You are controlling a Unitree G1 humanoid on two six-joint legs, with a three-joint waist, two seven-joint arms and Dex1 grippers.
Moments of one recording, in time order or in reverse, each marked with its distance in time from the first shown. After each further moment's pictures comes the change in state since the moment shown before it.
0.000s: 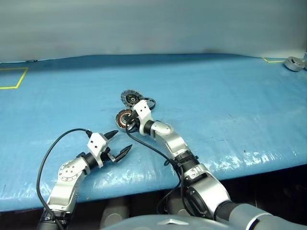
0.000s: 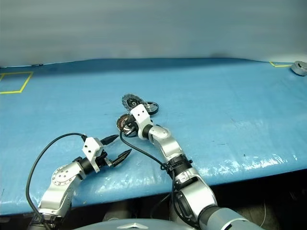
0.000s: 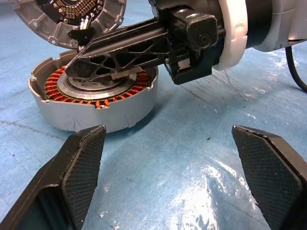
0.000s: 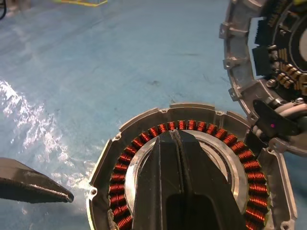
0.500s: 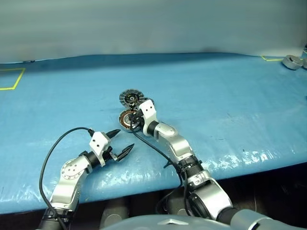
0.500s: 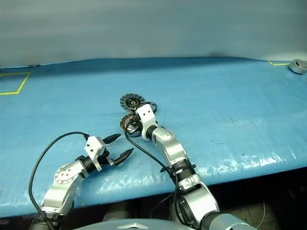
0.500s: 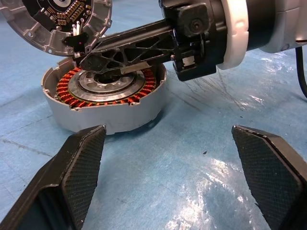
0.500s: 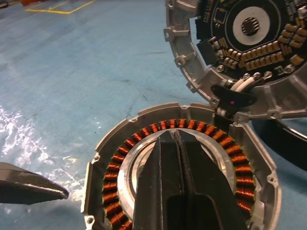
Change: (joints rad) left arm -0.023 -0.011 -0.019 0.012 0.003 -0.004 -0.003; right arm 0.116 -0.014 0.060 -0.169 -0.025 0.011 -0.029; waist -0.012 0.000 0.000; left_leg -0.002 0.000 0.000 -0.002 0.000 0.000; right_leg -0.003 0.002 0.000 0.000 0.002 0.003
